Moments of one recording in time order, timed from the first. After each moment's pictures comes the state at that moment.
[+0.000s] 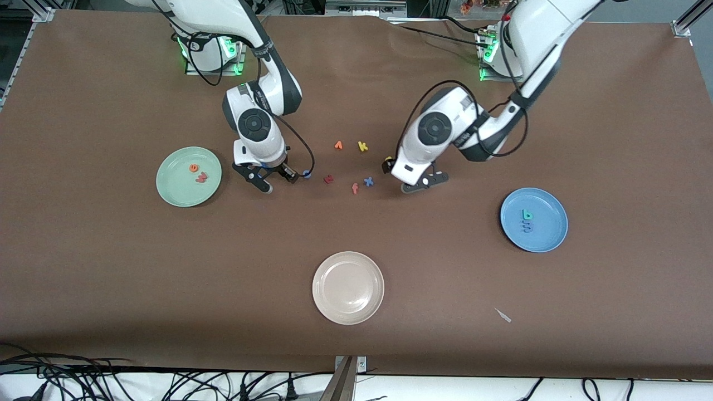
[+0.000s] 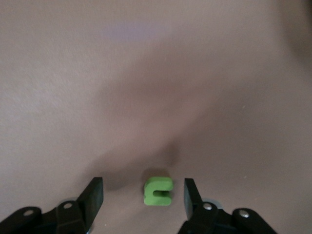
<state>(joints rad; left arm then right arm) -0.11 0.56 -0.62 -1.98 0.22 2.33 -1.21 0.84 0.46 -0.25 -2.15 0.18 2.49 1.12</state>
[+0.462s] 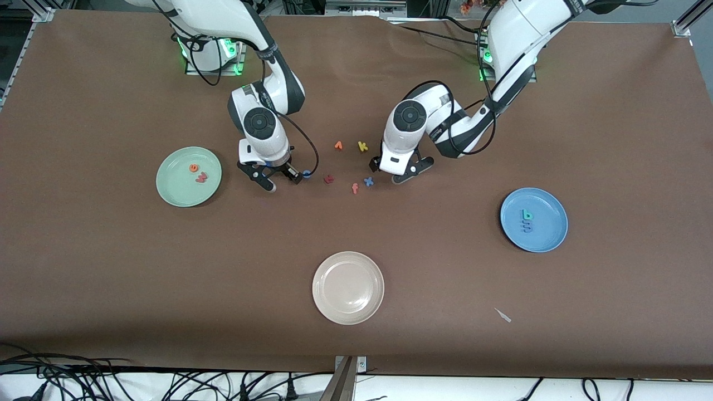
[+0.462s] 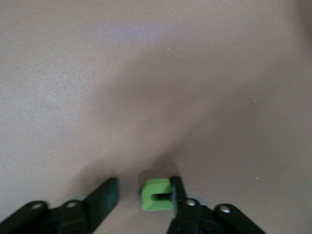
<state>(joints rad) -0.16 0.64 -0.61 -1.99 0.30 2.42 -1.49 0.85 0.47 -0.24 -2.16 0.18 2.53 1.13</state>
